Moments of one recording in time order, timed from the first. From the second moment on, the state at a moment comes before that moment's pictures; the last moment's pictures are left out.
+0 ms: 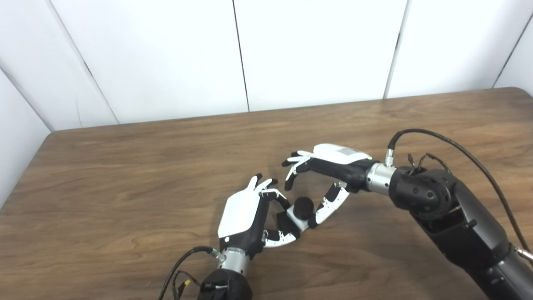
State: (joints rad) left arm -0.05 0.01 -0.46 -0.21 0.96 0.33 -0.07; right arm -0.48 -0.42 0.38 -0.23 -0.53 0.20 0.70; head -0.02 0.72
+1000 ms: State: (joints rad) left arm -0.06 0.01 -0.46 -0.21 0.96 0.33 -0.06; right arm -0.47 -0.47 0.35 -0.23 -0.54 0.23 0.70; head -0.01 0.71
